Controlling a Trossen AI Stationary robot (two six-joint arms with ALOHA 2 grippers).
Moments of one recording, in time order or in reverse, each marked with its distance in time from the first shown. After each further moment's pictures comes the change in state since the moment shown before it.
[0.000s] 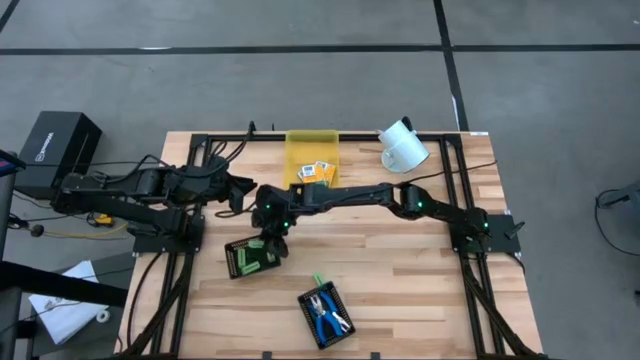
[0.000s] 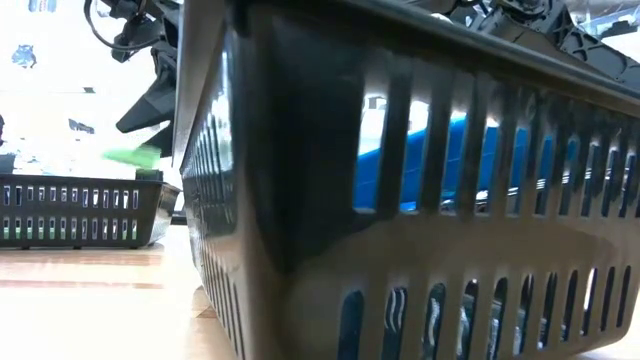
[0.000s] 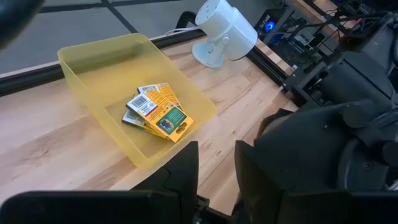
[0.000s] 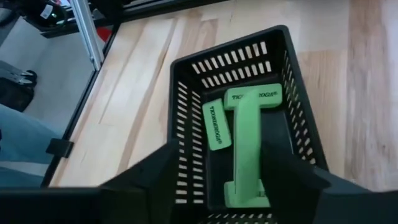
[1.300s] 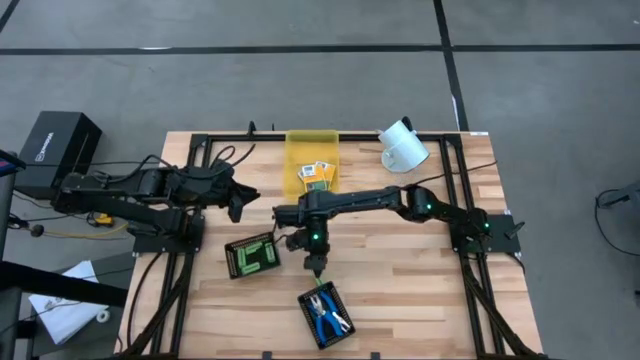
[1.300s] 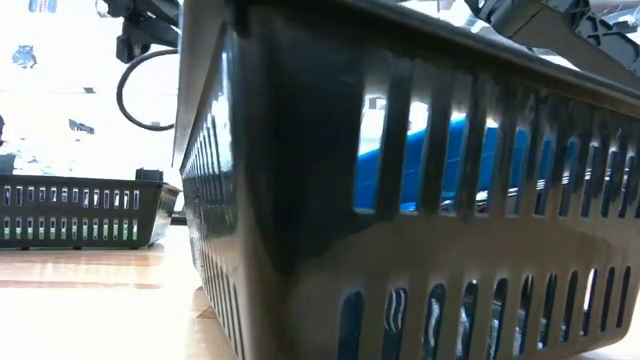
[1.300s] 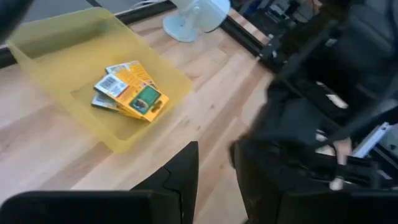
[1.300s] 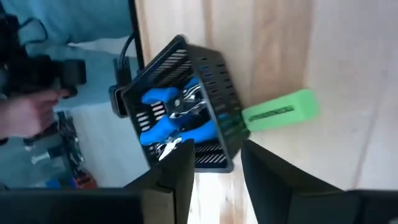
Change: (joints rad) left arm -0.001 0.015 0.000 -0.001 0.145 0.049; right arm 0.055 -0.082 -0.085 -0.738 -0.280 -0.018
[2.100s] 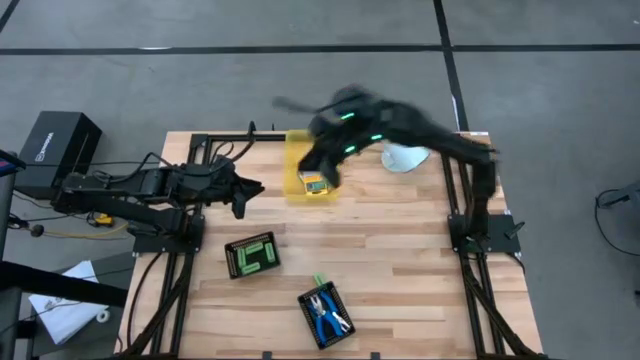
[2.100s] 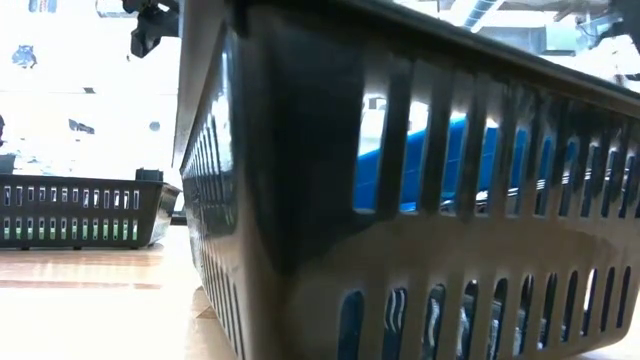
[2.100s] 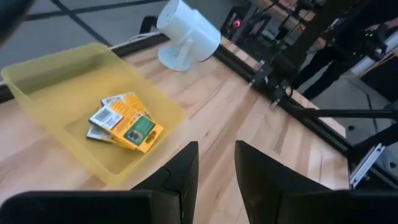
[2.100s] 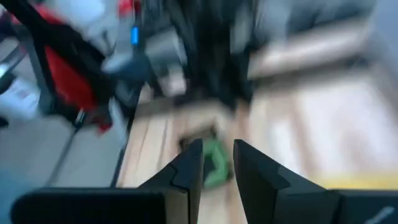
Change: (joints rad) left arm 0.006 0.013 0.000 0.120 -0.040 0.056; right arm -0.224 -0.571 -0.002 0.389 0.402 0.093
